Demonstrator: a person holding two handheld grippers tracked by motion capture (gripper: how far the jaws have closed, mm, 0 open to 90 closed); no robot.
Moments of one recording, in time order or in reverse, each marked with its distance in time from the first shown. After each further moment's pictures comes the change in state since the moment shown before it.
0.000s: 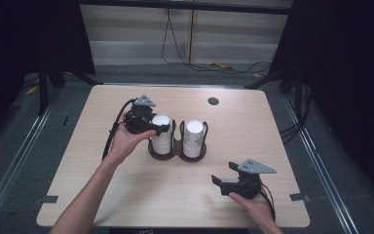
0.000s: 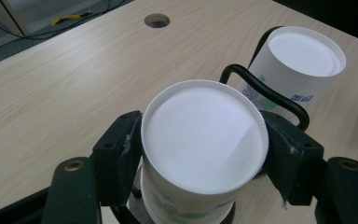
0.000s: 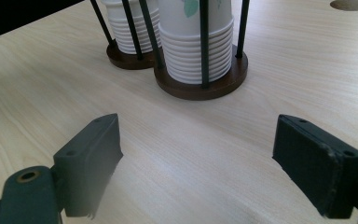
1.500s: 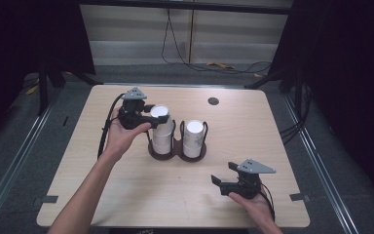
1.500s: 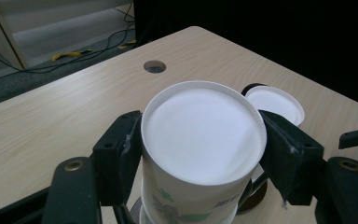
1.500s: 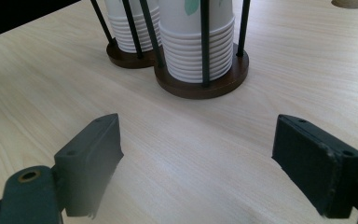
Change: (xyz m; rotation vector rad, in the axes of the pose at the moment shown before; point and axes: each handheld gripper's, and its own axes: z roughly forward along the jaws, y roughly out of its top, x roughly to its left) left arm 0.005 0.009 -0.024 -0.176 -0.040 -0.050; right arm 0.000 0.000 0.001 0.005 0.002 0.000
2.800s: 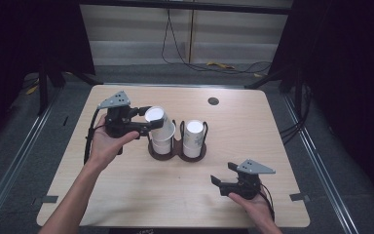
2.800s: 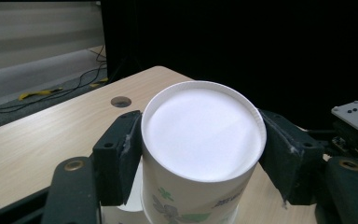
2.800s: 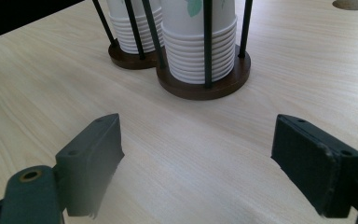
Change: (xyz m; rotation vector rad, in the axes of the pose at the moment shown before) left arm -0.025 -0.008 -0.047 -0.174 -0.134 0.009; right arm 0.002 0.000 -0.001 -0.005 0.000 0.000
